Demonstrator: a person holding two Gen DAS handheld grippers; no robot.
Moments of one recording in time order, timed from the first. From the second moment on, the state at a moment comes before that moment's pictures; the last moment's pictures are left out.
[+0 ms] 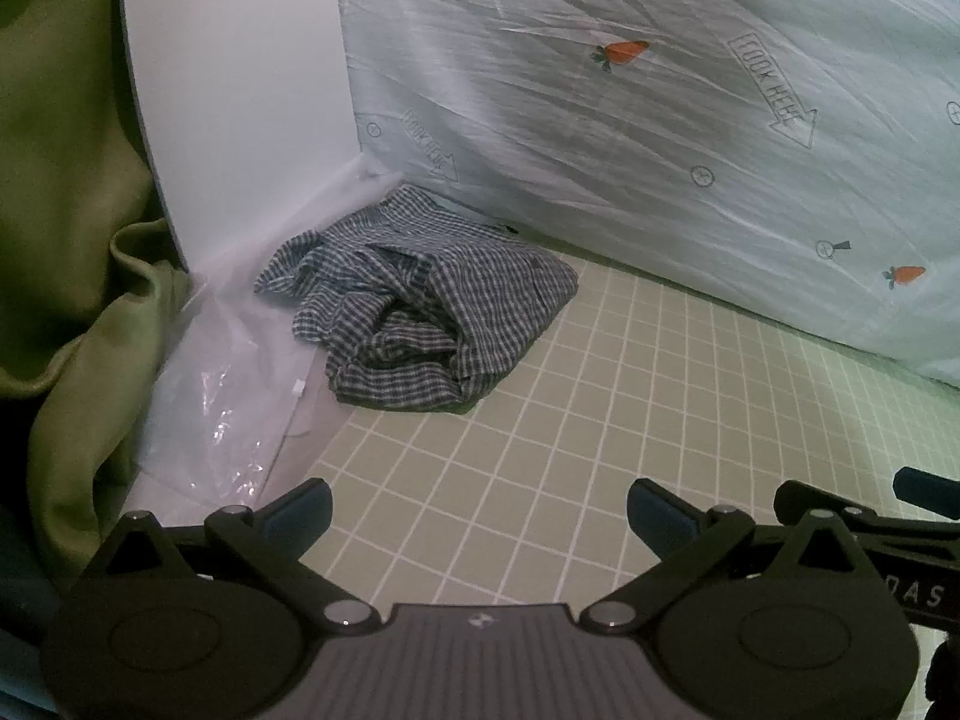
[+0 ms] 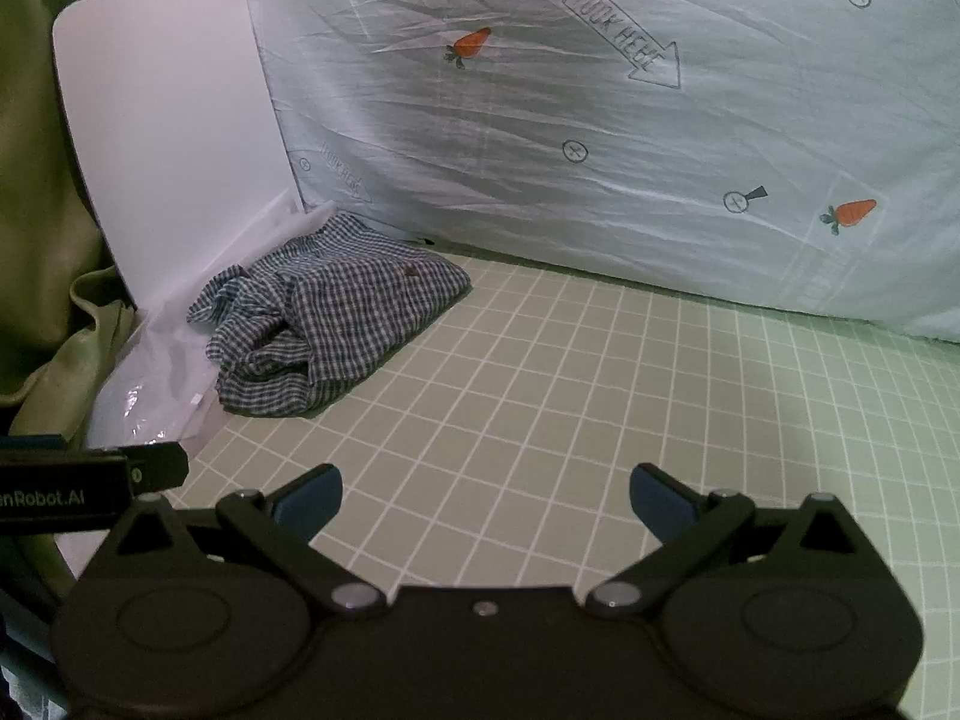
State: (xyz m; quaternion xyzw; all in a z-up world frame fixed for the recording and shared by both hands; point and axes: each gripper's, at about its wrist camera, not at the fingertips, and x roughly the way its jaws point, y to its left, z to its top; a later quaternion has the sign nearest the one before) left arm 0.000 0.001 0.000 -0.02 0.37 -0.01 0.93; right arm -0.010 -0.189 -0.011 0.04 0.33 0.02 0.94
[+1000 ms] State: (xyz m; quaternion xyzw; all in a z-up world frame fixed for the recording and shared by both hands) left arm 0.000 0.008 -0.004 -0.02 0.38 0.00 0.93; right arm -0.013 -0.188 -0.015 0.03 0.34 0.02 0.94
